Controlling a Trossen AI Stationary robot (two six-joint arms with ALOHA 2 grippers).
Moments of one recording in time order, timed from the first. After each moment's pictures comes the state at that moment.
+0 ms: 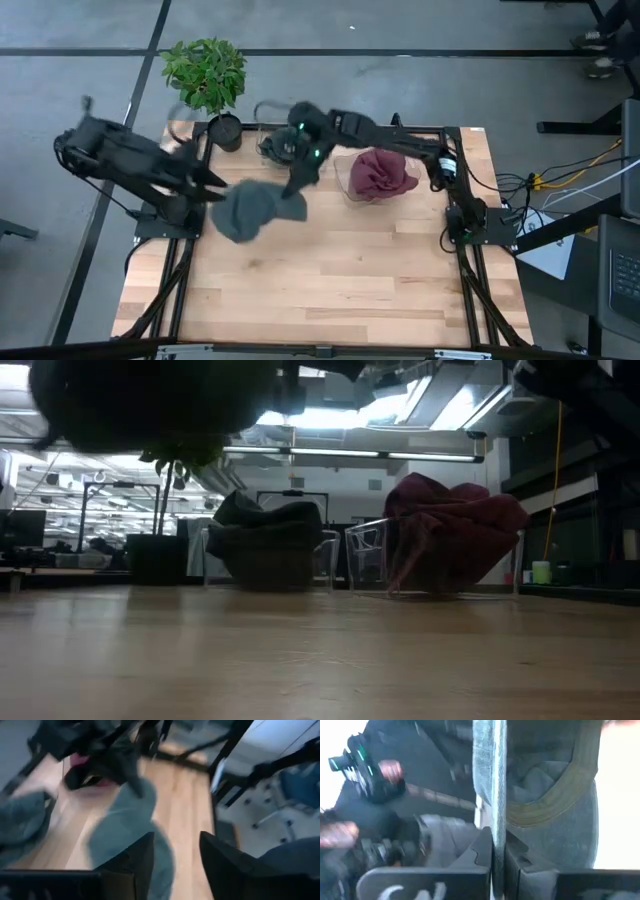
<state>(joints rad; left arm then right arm) -0.37 0.98 1.65 -1.22 -0.25 -0.52 -0.22 2.19 2.36 -0.82 -1.00 0.49</state>
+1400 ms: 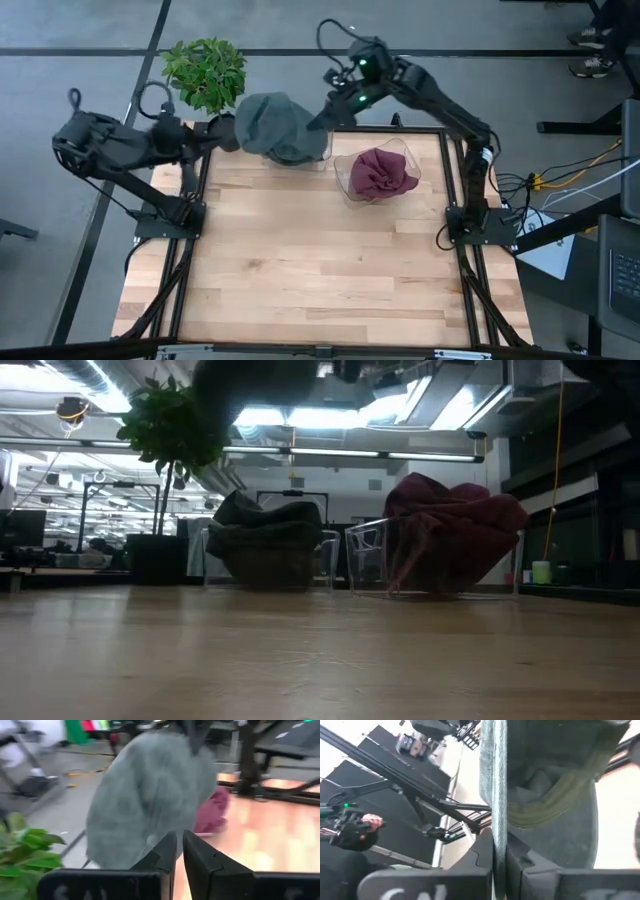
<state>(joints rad) -0.37 1.00 1.73 -1.27 -0.81 -0.29 -0.45 1.92 2.36 -0.85 -0.82 0.43</state>
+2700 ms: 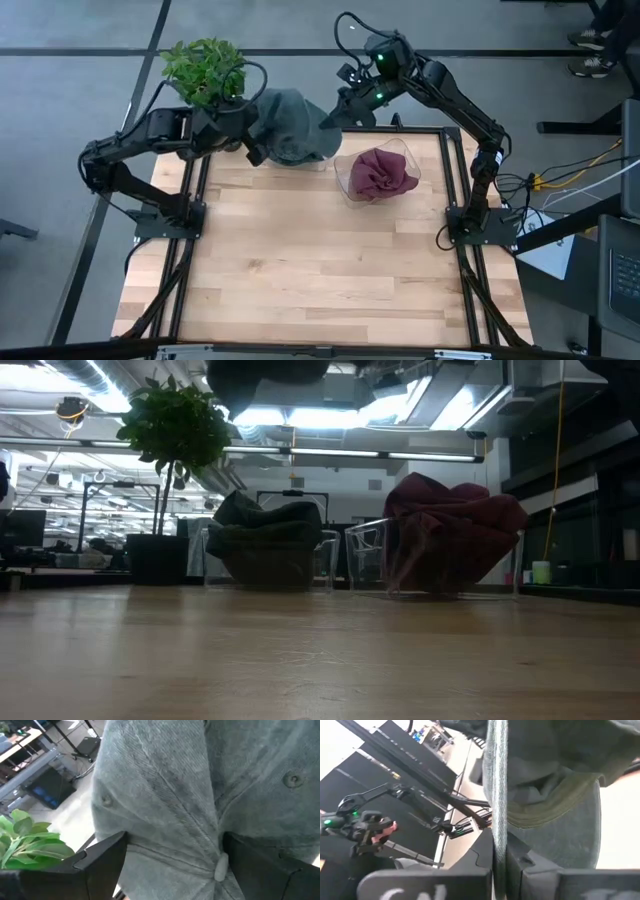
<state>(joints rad) 0.11 1.28 1.73 -1.12 -0.69 -0.14 -0.45 1.85 2.36 -0.91 -0.85 0.38</state>
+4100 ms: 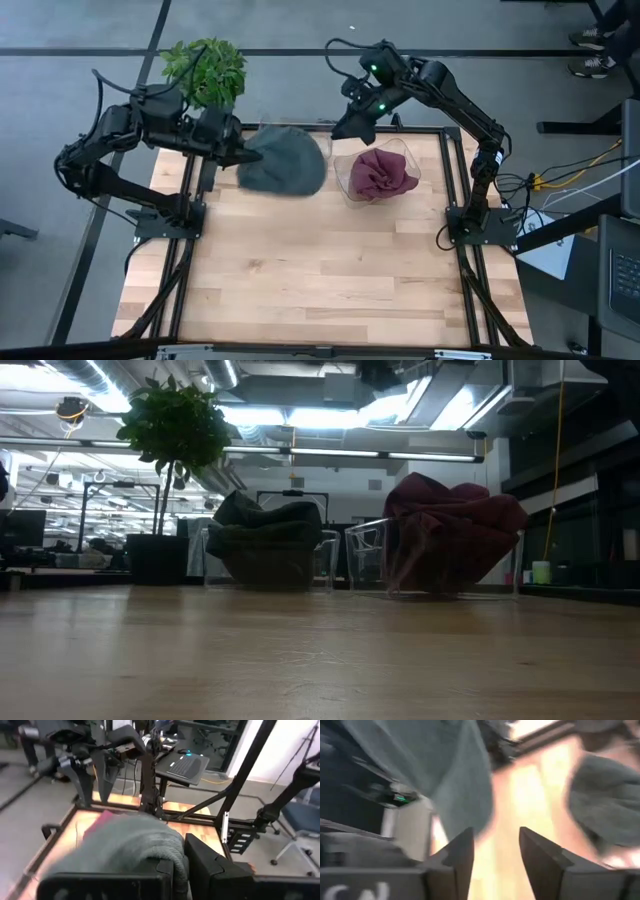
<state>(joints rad) 0.12 1.12 1.73 -0.88 0.16 -0.13 -0.46 1.85 2.36 -1.22 -0.64 0.11</state>
